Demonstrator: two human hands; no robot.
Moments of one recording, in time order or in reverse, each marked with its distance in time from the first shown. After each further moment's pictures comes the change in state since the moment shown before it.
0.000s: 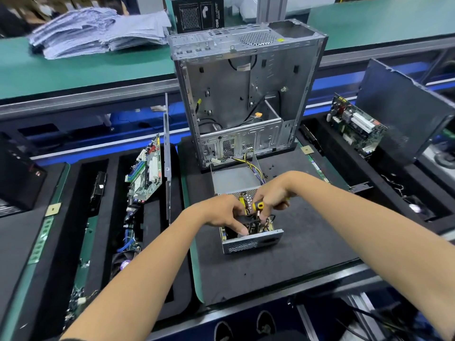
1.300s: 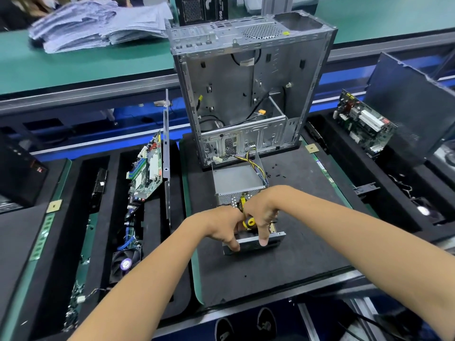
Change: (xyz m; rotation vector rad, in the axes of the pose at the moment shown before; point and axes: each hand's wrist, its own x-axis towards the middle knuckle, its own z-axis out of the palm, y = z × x) left_hand 0.003 -0.004 0.020 0.163 -0.088 -0.022; right_hand 0.015 -0.033 0.019 -0.498 0.016 -0.002
